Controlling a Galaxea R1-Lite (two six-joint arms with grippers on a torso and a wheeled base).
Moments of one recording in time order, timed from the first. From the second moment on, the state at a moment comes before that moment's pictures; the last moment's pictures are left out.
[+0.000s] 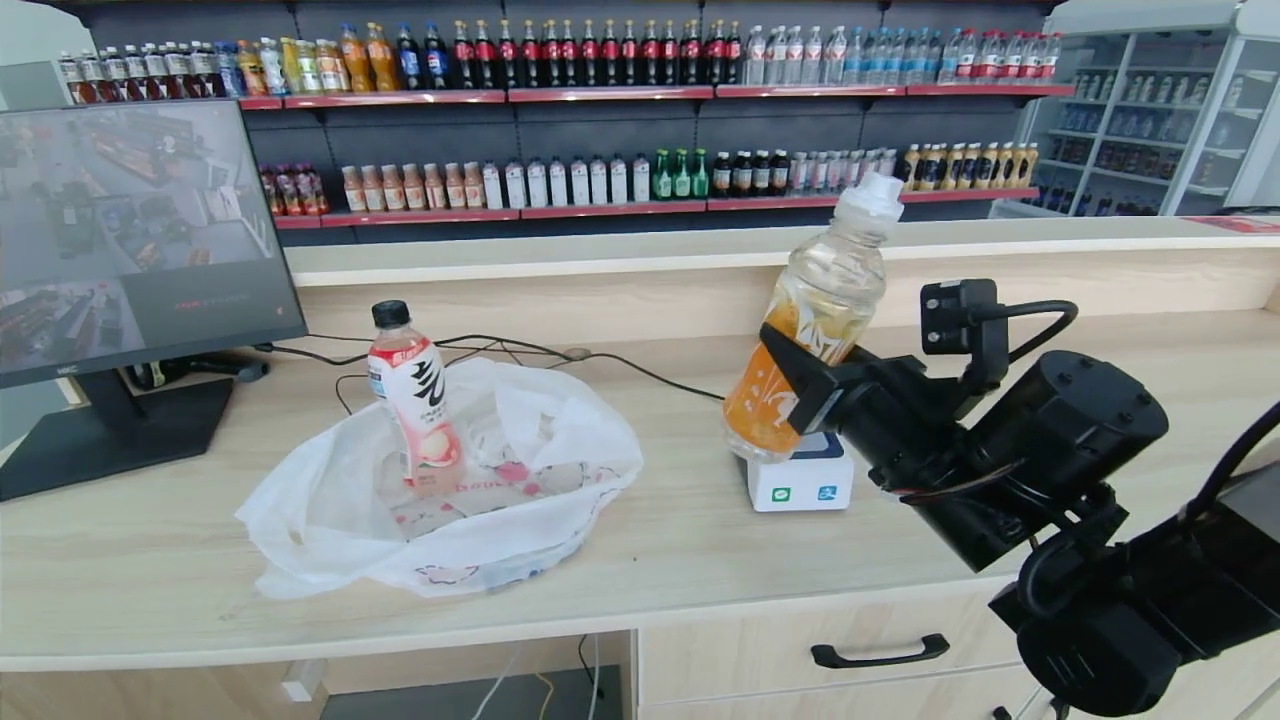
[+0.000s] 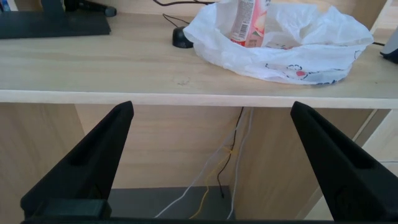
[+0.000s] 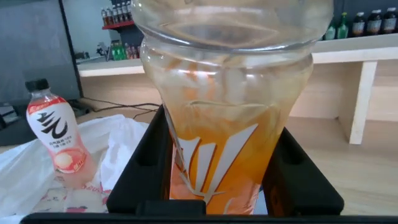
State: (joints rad) left arm 0.00 0.00 0.00 0.00 0.00 0.00; right arm 0.56 1.92 -0.66 -1.57 -0.09 0.13
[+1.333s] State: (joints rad) left arm 0.00 0.00 0.00 0.00 0.00 -0.01; right arm 0.44 1.94 -0.70 -1.57 -0.14 1.00
